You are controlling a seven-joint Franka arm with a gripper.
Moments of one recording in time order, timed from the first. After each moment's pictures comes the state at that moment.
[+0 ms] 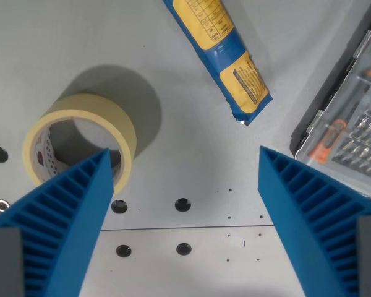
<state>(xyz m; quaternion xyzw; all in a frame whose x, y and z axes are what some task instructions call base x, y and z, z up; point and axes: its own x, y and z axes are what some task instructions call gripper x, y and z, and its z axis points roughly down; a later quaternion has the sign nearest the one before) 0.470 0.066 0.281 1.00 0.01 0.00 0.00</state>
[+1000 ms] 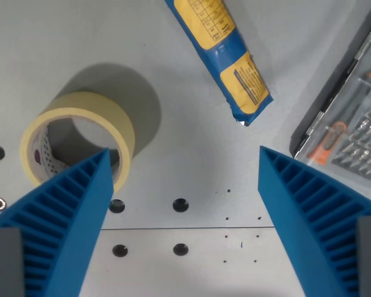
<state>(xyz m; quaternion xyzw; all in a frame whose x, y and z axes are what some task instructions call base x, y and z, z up) 0.471 0.066 0.276 1.00 0.02 -0.01 0.00</state>
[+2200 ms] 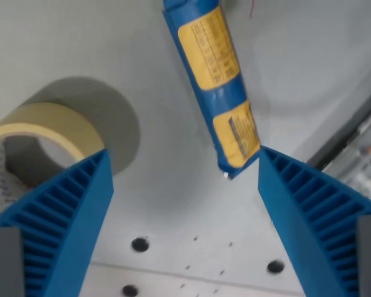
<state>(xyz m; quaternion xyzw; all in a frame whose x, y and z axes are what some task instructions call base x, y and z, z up) 0.492 0.056 0.224 0.99 0.13 -0.01 0.00</state>
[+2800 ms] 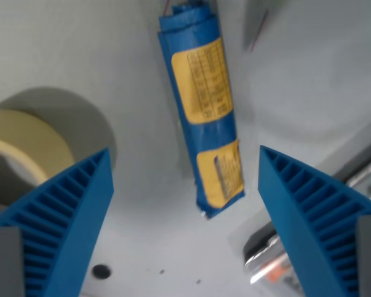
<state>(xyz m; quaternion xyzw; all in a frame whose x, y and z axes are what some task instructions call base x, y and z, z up) 0.508 0.049 0.192 0.98 0.20 -0.01 0.01</state>
